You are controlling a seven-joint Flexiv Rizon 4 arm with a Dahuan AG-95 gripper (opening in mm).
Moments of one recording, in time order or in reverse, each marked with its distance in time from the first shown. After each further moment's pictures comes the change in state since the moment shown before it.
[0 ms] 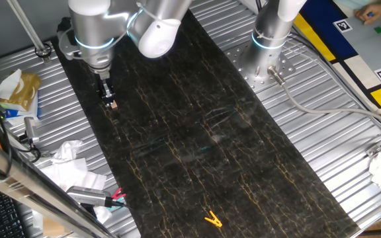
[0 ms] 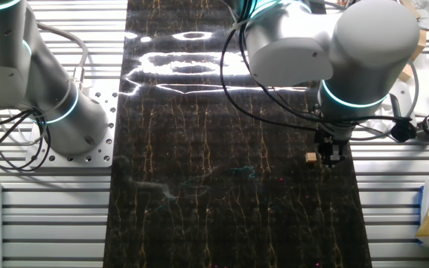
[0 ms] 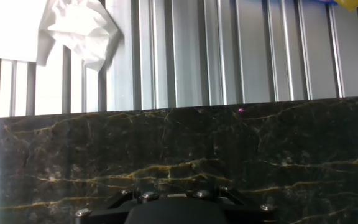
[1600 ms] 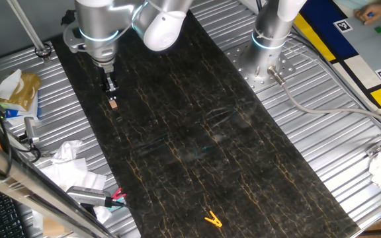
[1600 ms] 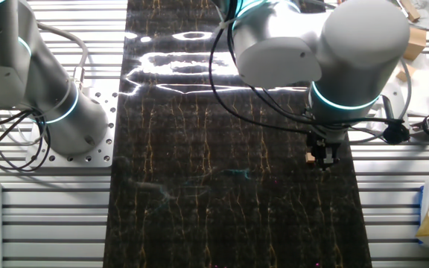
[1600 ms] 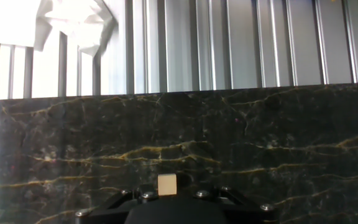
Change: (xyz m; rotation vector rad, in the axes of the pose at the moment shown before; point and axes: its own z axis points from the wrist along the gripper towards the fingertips) arm 0.016 -0.011 -0.011 0.004 -0.001 -0.012
